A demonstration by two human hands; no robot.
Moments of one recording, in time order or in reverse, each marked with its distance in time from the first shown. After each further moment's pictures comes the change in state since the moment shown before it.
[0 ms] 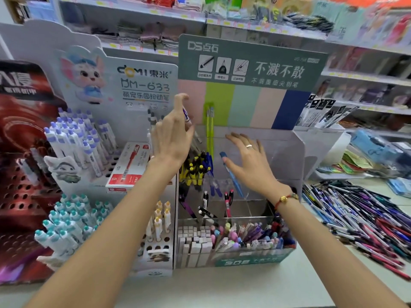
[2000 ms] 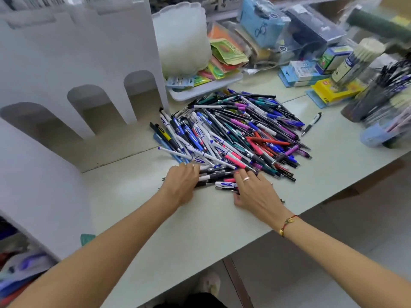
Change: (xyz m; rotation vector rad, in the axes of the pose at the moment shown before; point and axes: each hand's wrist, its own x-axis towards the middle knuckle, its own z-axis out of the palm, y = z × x) left_hand -0.247 0.328 0.409 0.531 -1.180 0.821; right_hand -0.324 0.475 0.000 -0.582 -0.249 0.160
